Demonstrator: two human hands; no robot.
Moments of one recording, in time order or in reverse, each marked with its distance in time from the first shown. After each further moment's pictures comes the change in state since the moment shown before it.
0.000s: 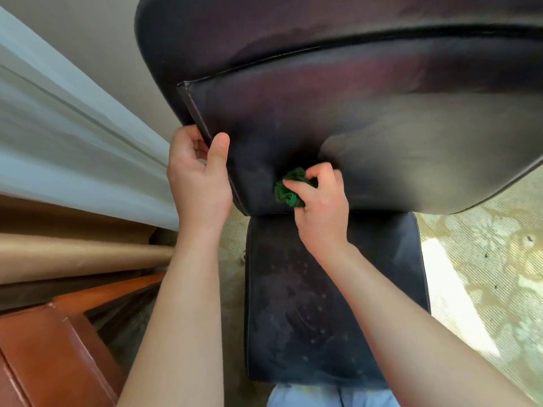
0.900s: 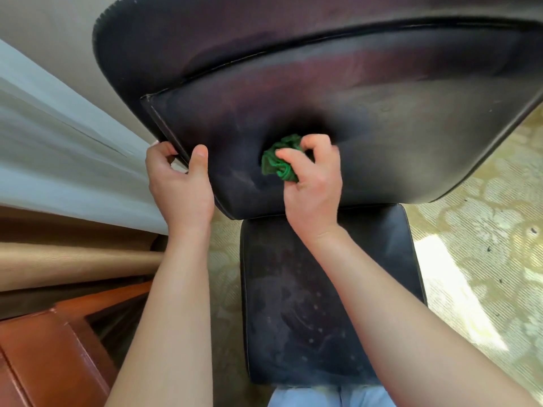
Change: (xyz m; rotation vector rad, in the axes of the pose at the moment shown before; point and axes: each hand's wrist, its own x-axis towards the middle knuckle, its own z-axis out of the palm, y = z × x) left_hand -0.011 -0.003 0.010 0.015 0.136 -0.090; right_hand 0.021 -0.005 -0.031 0.179 0.312 0.011
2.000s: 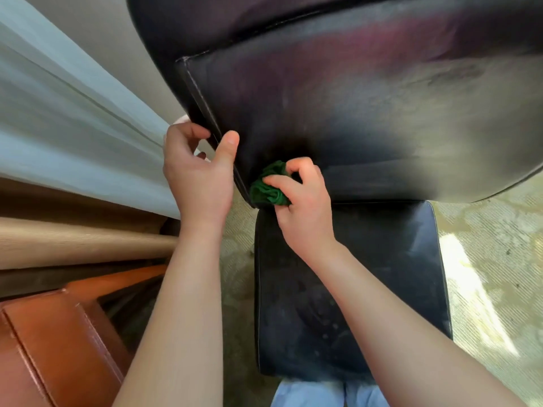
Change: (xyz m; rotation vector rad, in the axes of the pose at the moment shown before) left_hand 0.014 -0.020 -0.015 -0.020 -0.064 0.142; right_hand -0.051 -0.016 0.042 0.089 -0.335 -0.015
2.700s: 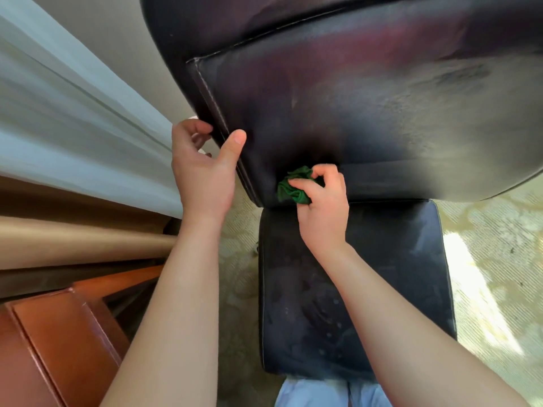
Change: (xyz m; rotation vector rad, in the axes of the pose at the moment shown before) left_hand 0.006 -0.003 -0.005 -0.013 -0.069 -0.061; right_hand -0.010 0.031 0.013 -0.120 0.101 0.159
